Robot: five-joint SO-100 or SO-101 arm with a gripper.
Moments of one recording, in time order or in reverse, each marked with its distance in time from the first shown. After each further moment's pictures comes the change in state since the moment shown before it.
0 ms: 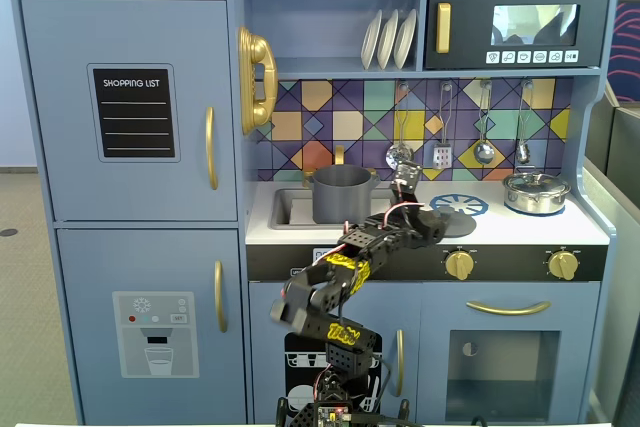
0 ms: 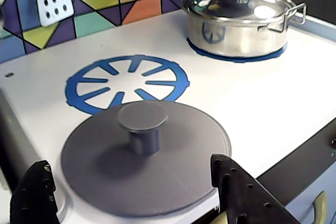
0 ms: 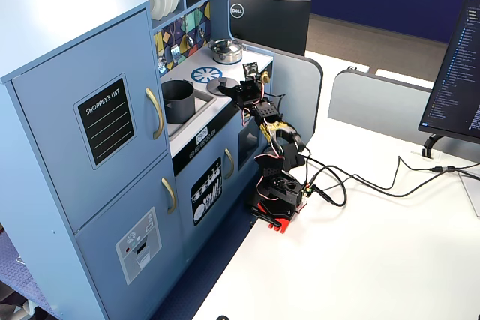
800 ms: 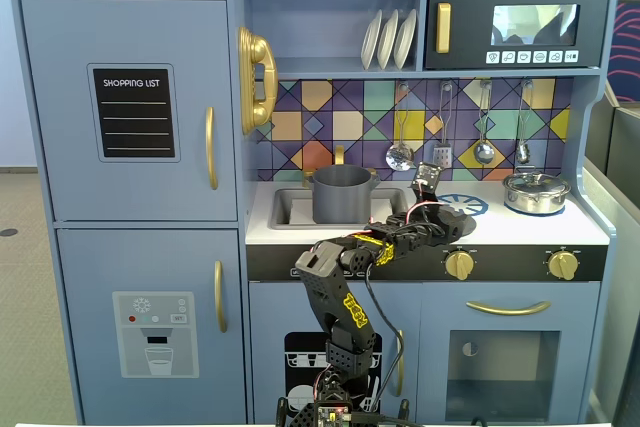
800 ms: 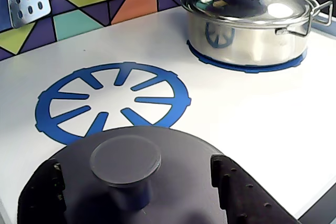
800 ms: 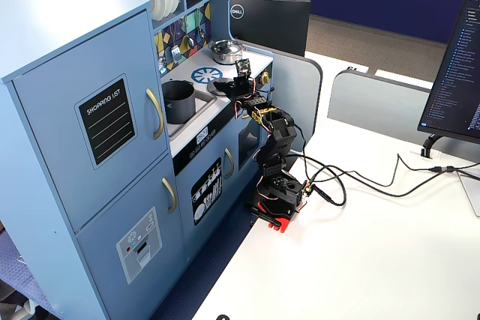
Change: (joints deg) arm -0.1 -26.2 -10.6 -15.6 0.0
